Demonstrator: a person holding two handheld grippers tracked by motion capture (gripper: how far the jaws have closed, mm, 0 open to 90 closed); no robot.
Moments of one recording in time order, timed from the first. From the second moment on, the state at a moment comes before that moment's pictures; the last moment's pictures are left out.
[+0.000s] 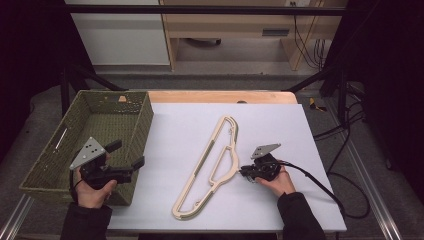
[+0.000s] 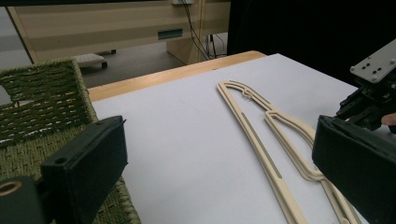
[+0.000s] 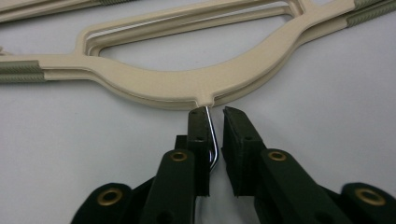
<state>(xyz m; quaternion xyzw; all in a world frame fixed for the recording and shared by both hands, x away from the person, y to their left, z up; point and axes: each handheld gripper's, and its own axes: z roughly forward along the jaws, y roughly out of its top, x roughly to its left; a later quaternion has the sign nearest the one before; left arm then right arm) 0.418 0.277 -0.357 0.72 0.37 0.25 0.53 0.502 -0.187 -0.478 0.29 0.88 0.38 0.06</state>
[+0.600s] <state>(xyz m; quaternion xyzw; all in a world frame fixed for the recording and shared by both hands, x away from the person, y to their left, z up) 0.417 0.265 -0.359 0.73 0.36 0.24 0.52 0.500 -0.191 -0.468 0.29 0.87 0.39 0.05</state>
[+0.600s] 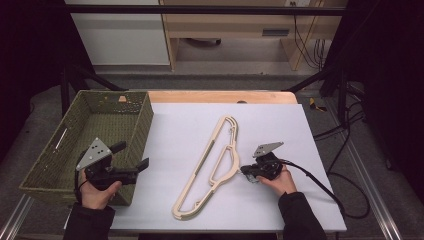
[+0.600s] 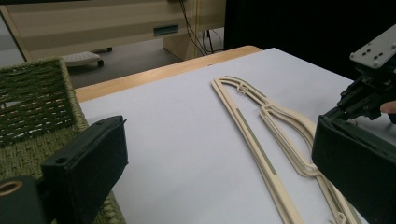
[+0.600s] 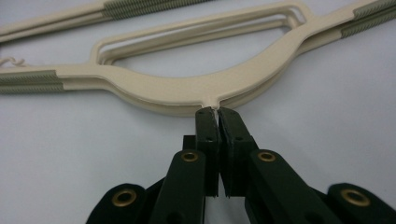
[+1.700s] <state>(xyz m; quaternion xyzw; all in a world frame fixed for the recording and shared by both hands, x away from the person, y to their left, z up) 0.408 0.164 -0.382 0.80 0.29 0.19 0.48 0.480 -0.168 -0.428 0.27 0.88 0.38 0.07</state>
